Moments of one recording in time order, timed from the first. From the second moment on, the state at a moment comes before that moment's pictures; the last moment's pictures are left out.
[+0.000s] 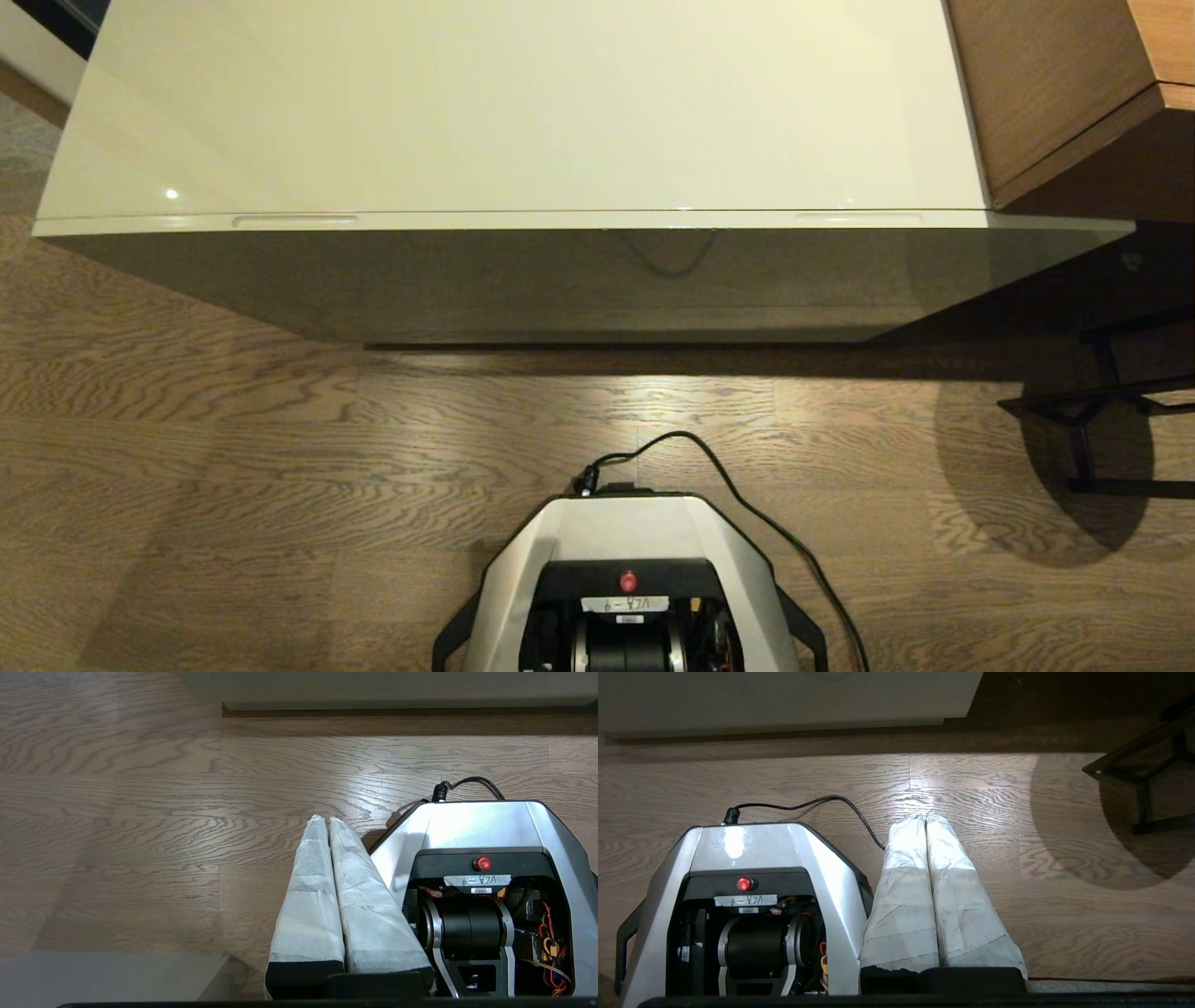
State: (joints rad) left arm 0.00 0.00 0.00 0.01 0.01 0.00; right arm 0.00 0.00 0.00 0.00 0.00 0.01
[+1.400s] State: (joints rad) left arm 0.00 0.00 0.00 0.01 0.01 0.00; right arm 0.00 0.00 0.00 0.00 0.00 0.01
